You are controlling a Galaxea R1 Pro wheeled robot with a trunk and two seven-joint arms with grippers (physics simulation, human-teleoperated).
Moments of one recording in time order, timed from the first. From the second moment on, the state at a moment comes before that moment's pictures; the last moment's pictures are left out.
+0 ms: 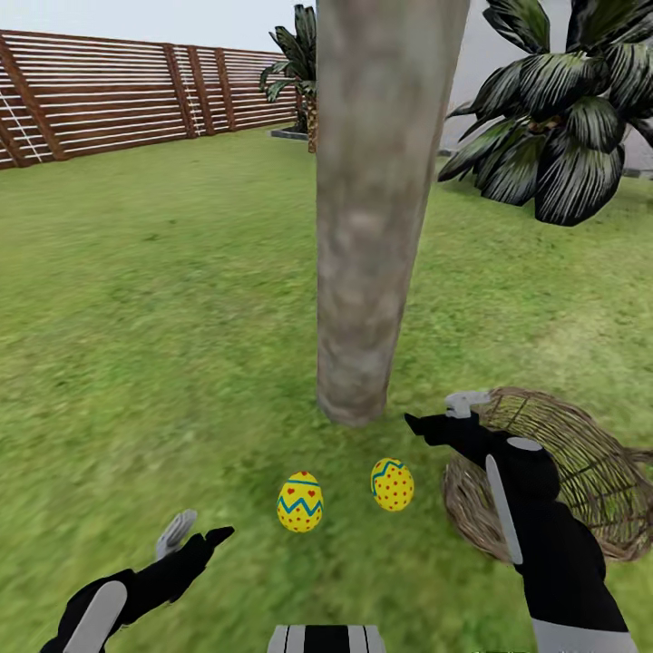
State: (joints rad) left arm -0.17 0.13 0.10 -1.20 0.99 0.71 0.01; right arm -0.47 0.00 -0.07 -1.62 0.12 0.82 0.35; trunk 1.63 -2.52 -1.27
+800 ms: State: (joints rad) left arm -0.17 0.13 0.09 -1.19 0.98 0.71 0.03; right arm -0.51 -0.03 -0.09 -1.60 0.14 0.86 0.34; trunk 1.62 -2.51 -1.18
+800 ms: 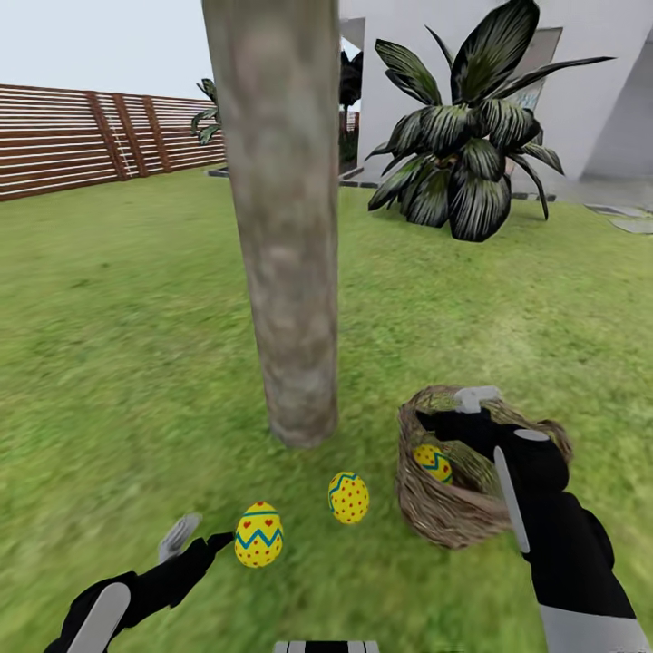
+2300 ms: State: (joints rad) left arm -0.16 0.14 0.10 -1.11 1.00 0.63 0.03; right arm -0.59 -0.02 -0.06 -1.17 0.15 0.83 0.34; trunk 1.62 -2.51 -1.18
